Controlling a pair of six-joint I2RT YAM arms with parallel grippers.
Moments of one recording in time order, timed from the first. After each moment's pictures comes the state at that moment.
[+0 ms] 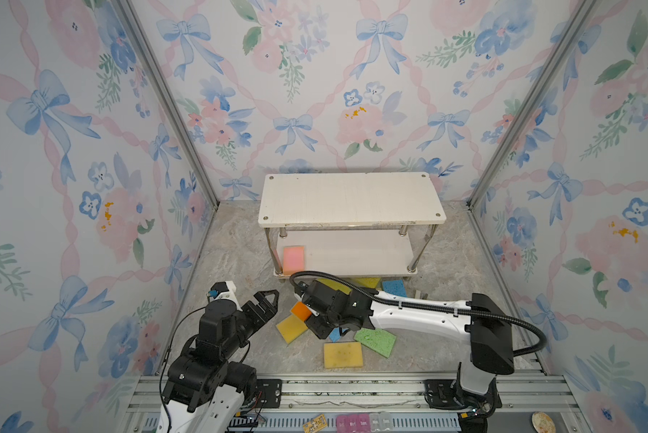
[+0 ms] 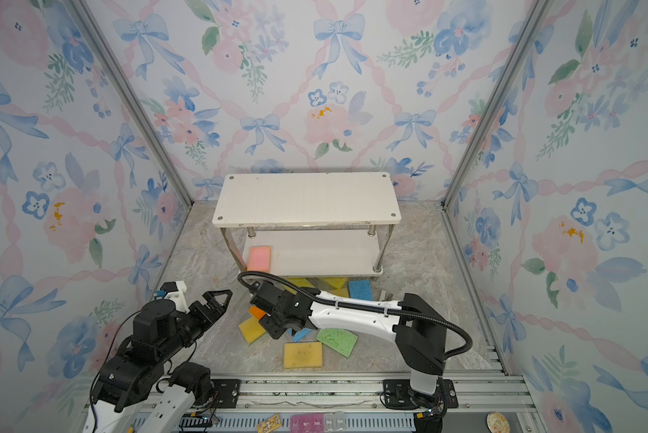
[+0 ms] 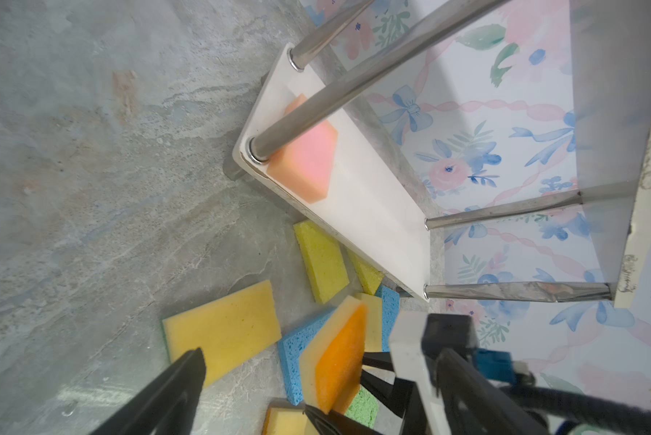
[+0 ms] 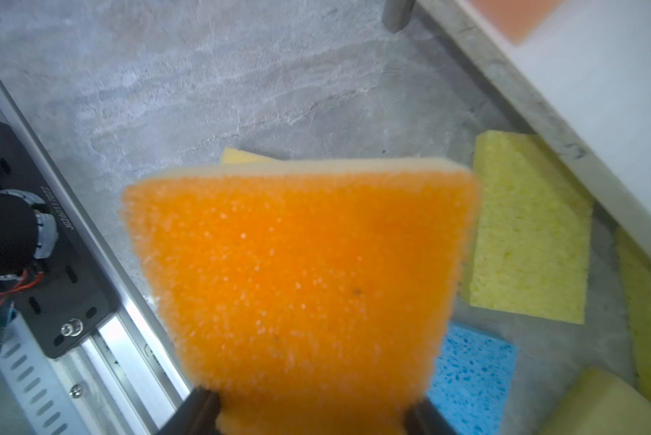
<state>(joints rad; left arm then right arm) -0.27 0.33 0.67 -0.85 0.11 -0.98 1.19 1.74 1.40 -0.65 0.10 0.31</state>
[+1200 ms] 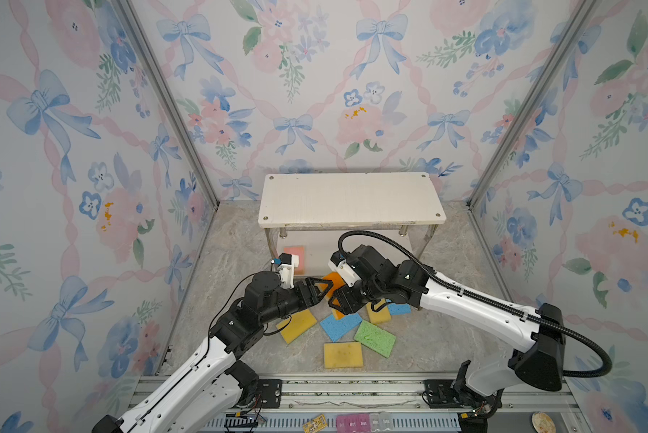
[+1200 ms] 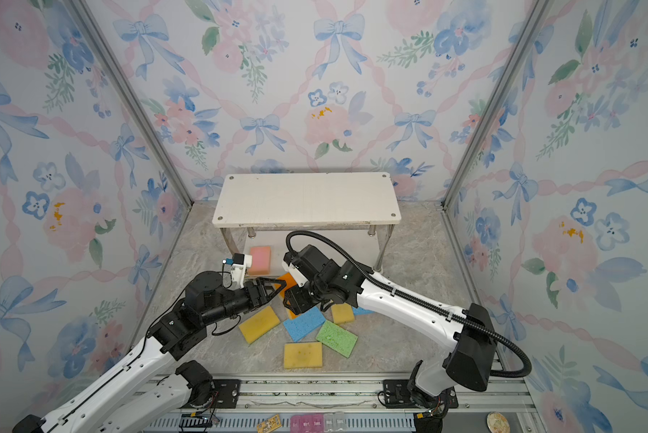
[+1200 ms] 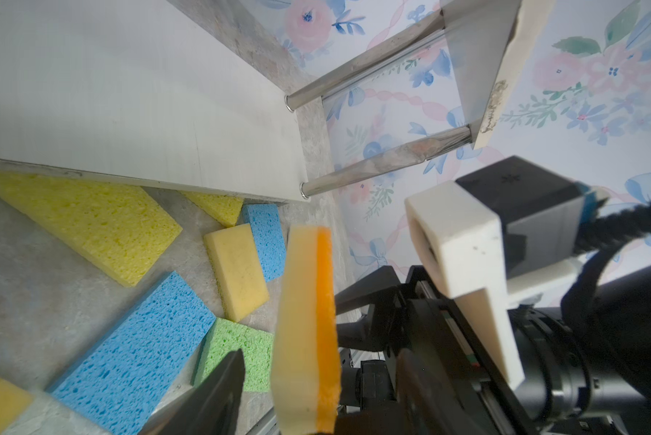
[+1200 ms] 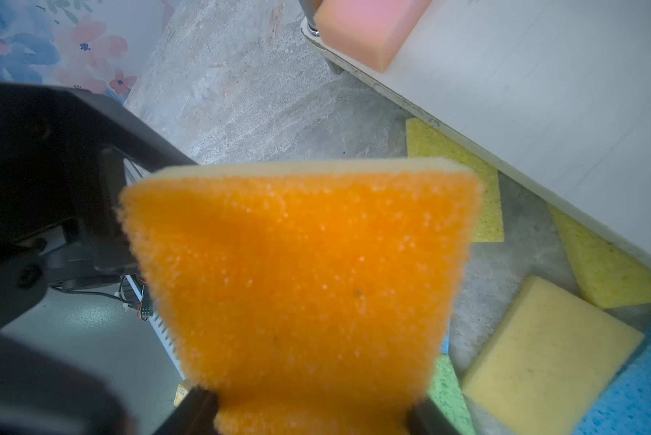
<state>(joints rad) -0.61 0.75 0.62 -0.20 0.34 -1.02 1.00 1.51 1.37 -0.78 -0.16 0.39</state>
